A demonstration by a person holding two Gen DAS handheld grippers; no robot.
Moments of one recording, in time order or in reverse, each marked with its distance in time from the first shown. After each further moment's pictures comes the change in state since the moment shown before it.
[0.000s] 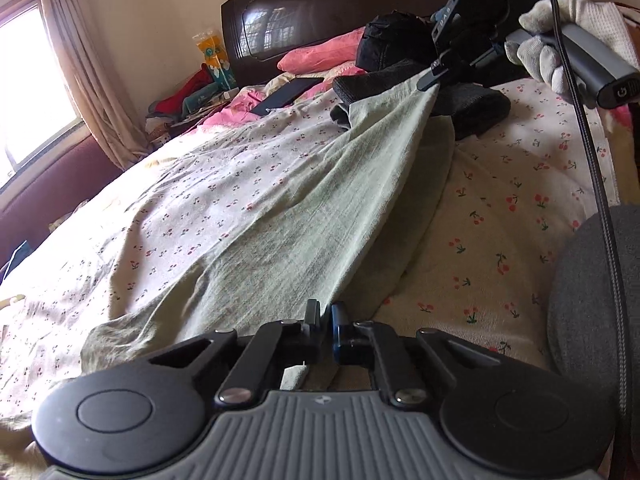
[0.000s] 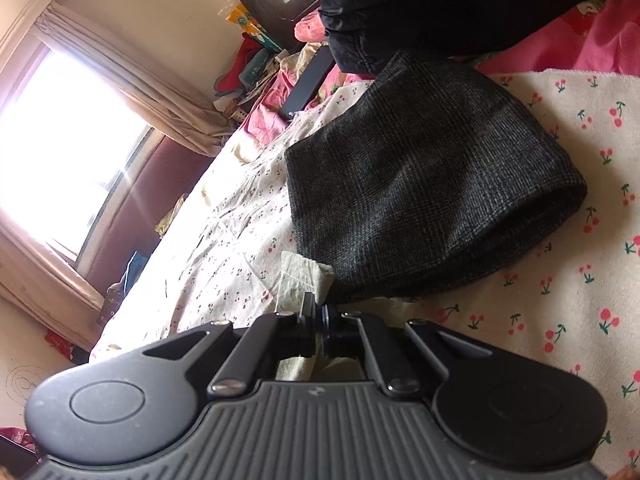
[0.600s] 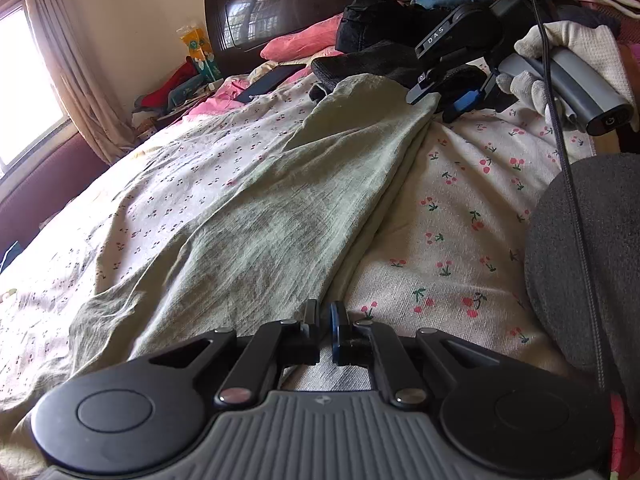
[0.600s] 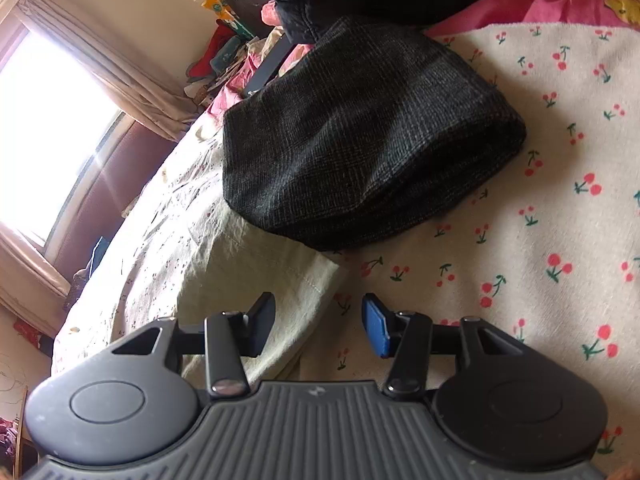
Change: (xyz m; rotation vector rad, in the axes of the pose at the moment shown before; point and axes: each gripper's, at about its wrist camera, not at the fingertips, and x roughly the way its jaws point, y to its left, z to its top) left arm -0.002 -0.014 -0.021 0.035 0.040 -0.033; right arm 0.008 -0.036 -0.029 -0.021 0.020 -0.097
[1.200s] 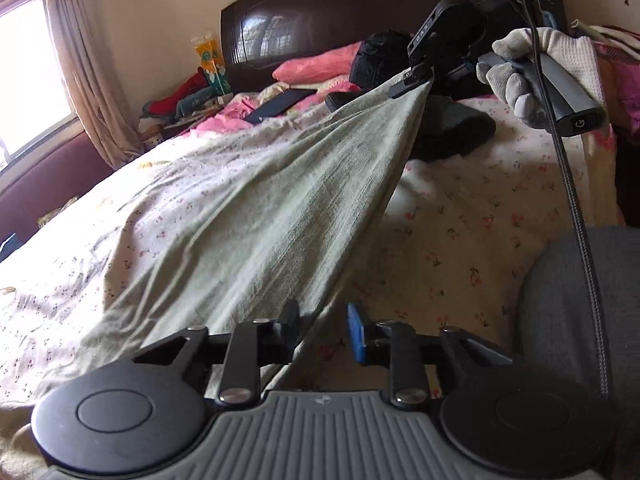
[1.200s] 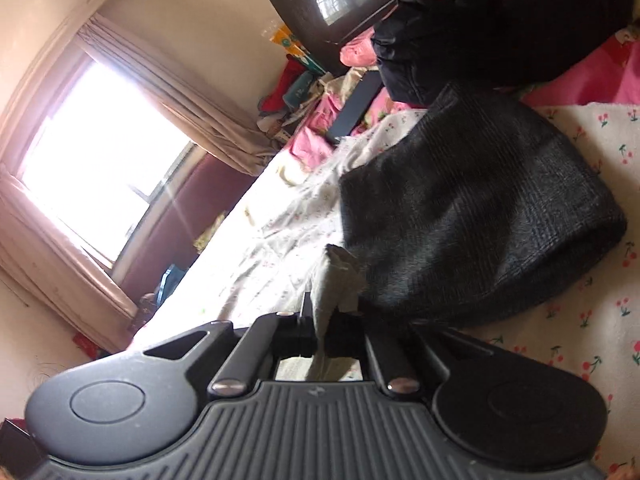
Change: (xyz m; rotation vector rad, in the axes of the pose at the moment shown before) left arm -0.010 0.013 0.018 -0.067 -0.031 -0.028; right arm -0.020 0.042 0.037 -0.039 -0.080 0.183
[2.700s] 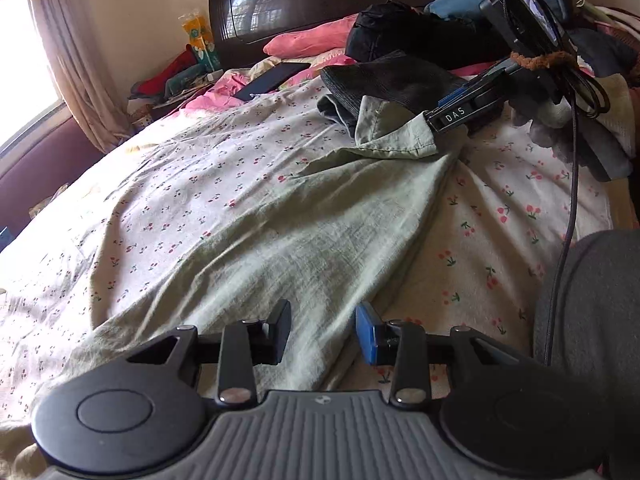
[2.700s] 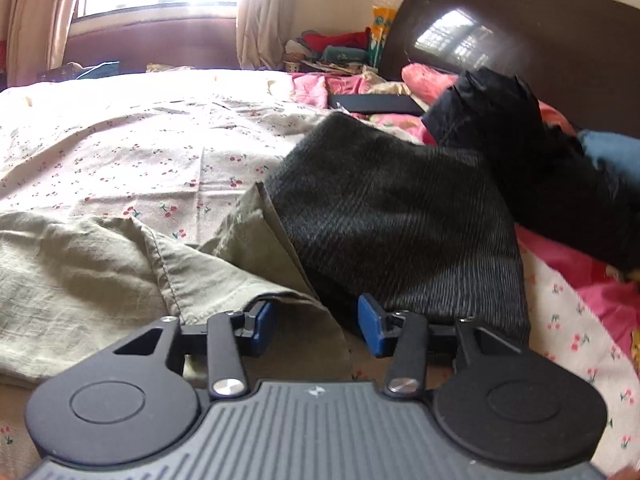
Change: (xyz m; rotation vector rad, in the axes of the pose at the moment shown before) left arm 0.025 0.010 0.026 0.006 0.057 -0.008; right arm 0.032 0.026 -0.071 -0.881 0.057 -0.373
